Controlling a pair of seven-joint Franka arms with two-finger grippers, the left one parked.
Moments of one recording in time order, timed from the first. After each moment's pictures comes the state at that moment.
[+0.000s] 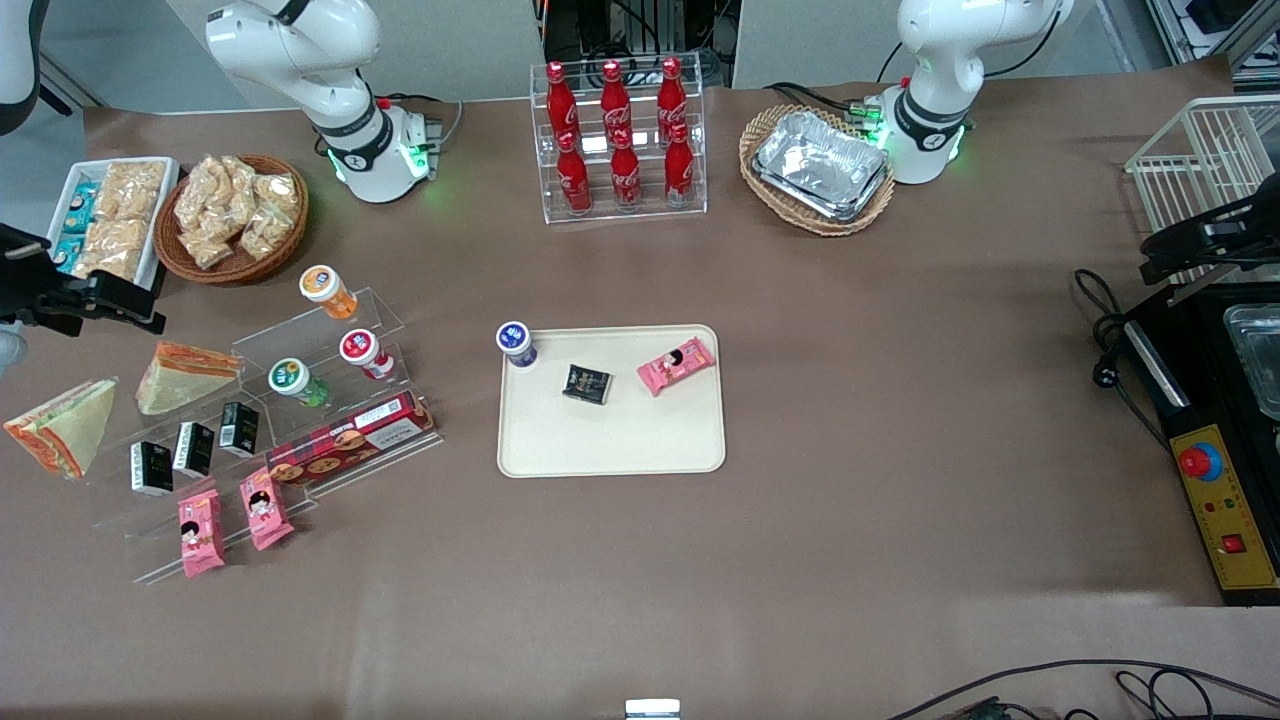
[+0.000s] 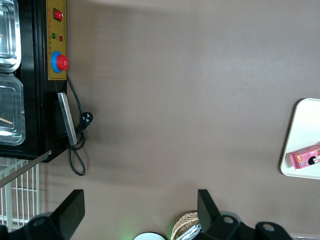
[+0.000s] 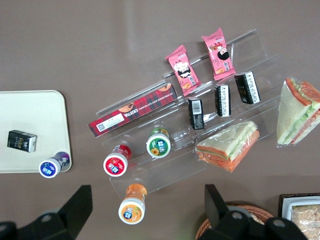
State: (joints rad) arm 0.08 0.03 -0.15 -1.54 0.03 1.52 -0.03
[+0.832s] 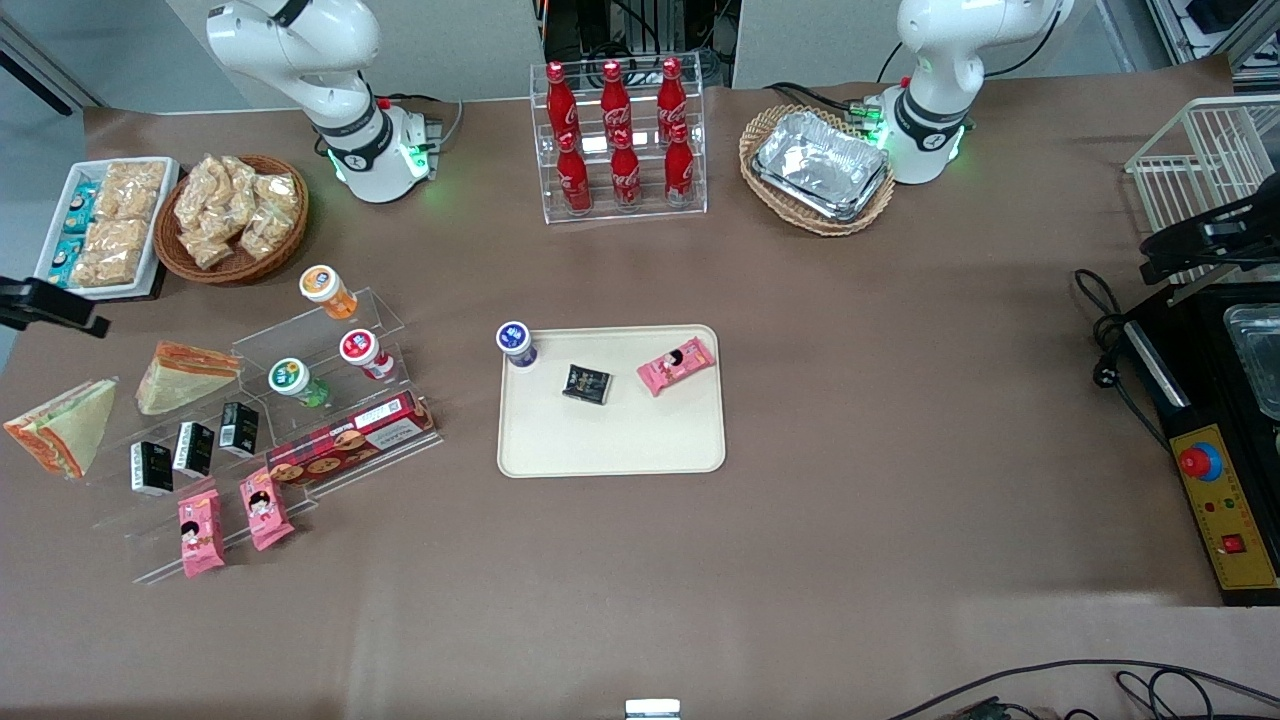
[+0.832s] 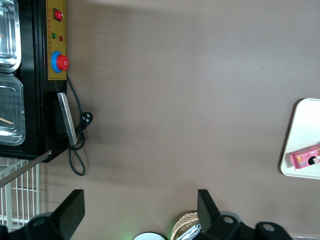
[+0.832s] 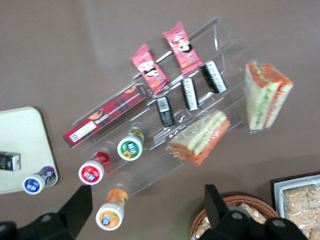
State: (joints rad) arm -0.03 0.04 -0.19 -1.54 0.03 1.53 -0.03
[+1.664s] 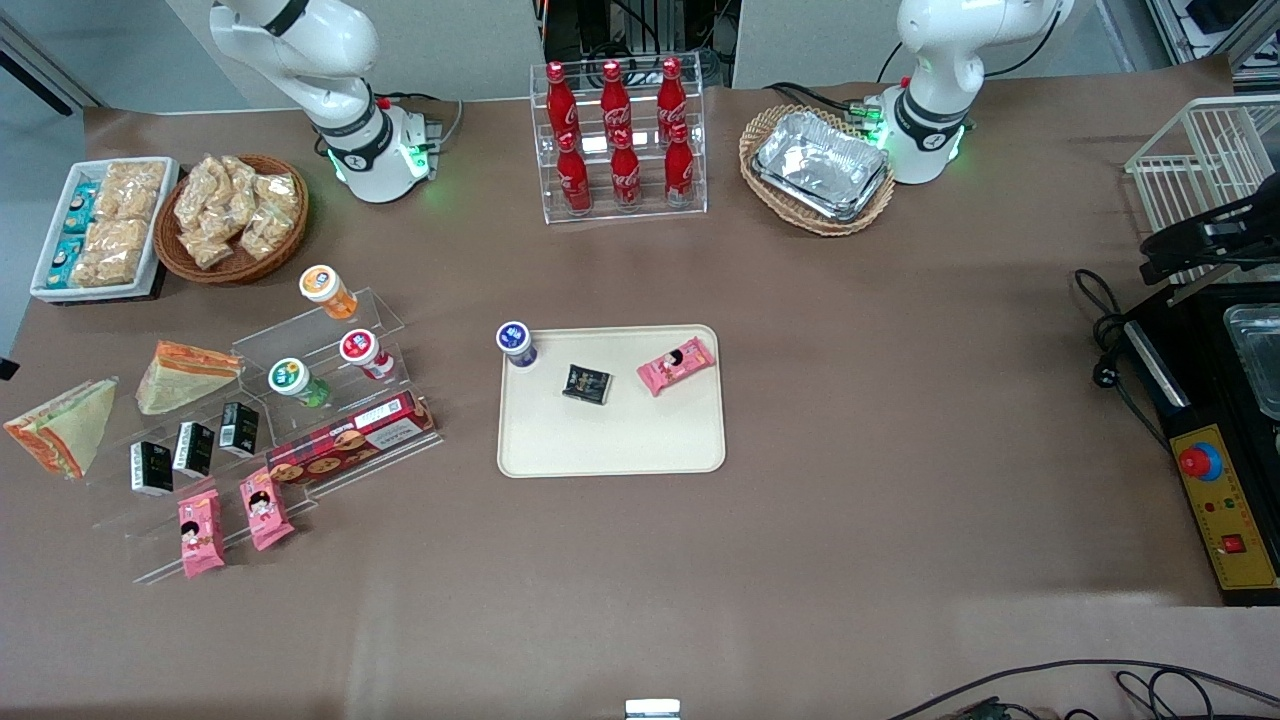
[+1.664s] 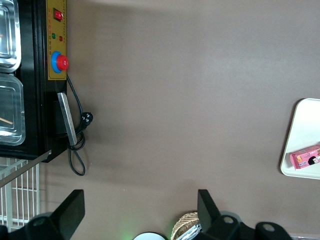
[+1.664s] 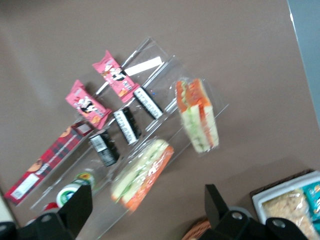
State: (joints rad) arm -0.23 0.14 -0.19 -1.55 0.03 1.69 -0.05
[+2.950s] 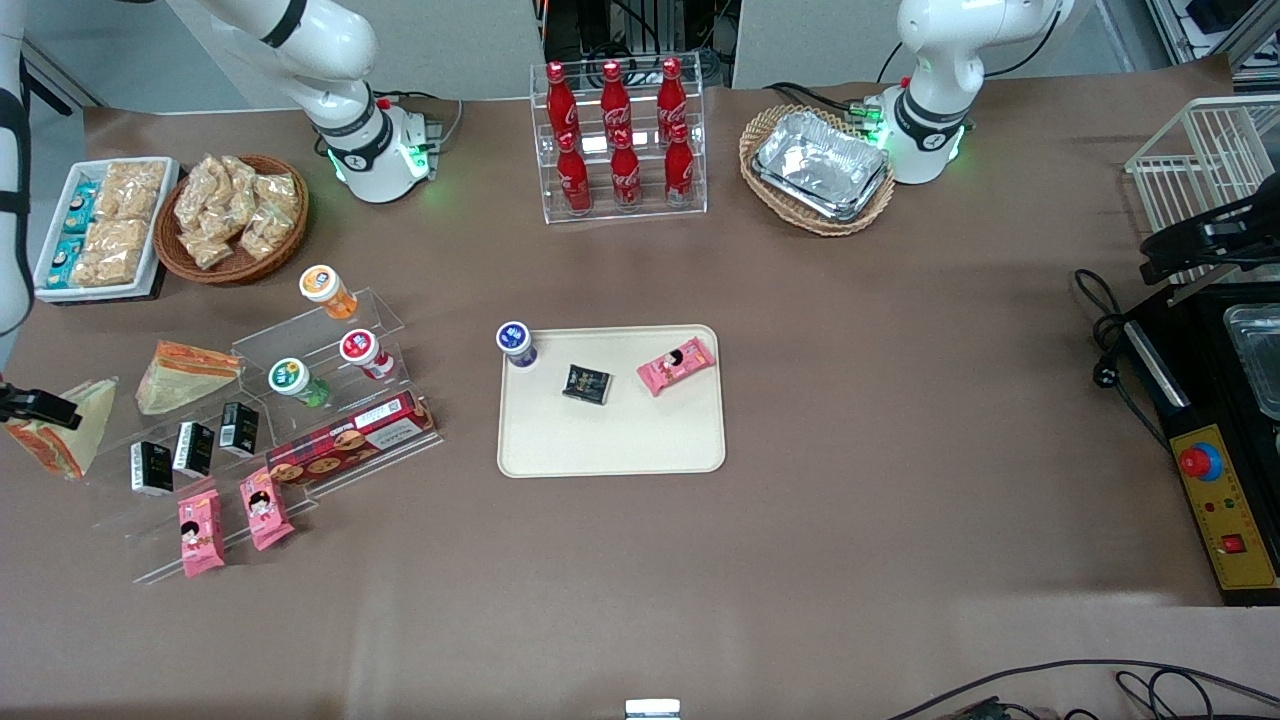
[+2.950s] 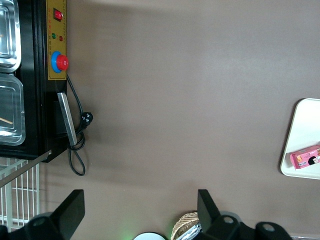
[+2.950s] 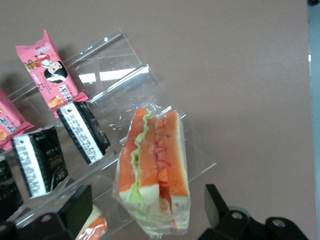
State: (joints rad) arm -0.30 0.29 -0.20 -1.81 -0.03 2.19 -0.32
